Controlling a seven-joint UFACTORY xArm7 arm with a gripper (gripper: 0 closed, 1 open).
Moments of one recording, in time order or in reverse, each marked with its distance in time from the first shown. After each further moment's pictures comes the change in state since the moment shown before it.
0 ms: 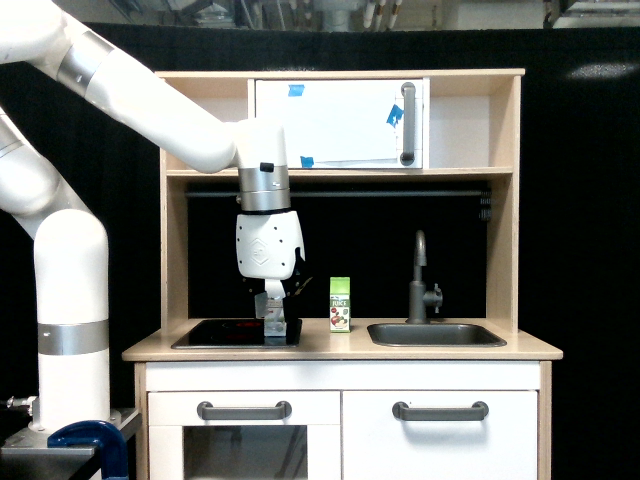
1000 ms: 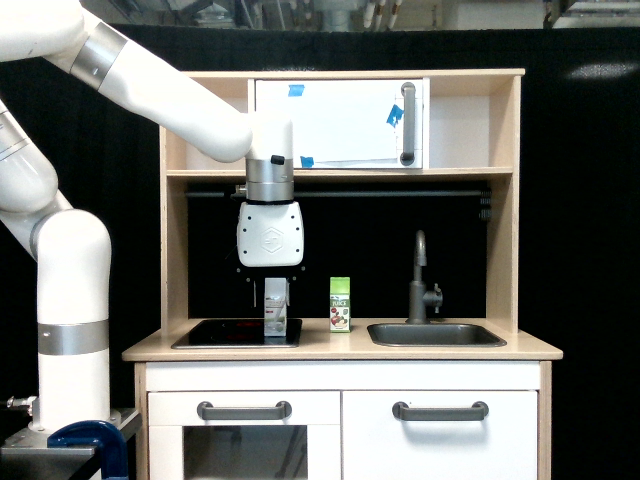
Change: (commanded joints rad) arm 0.218 -0.001 -0.136 0.054 0.004 0.111 -0.625
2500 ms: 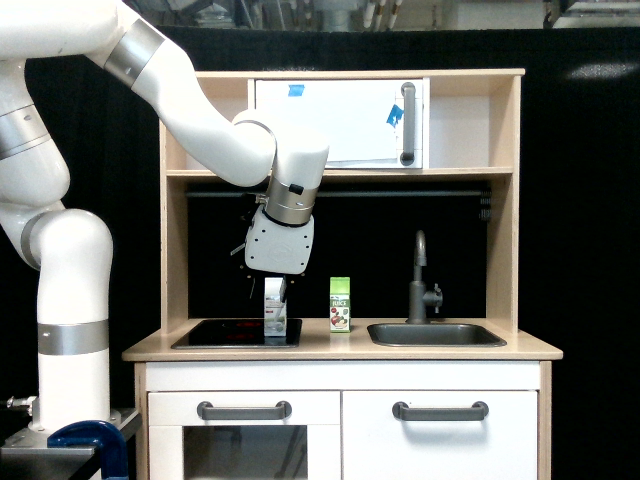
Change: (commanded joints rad) arm 0.163 0.144 -0.231 0.103 0.359 0.114 -0.243
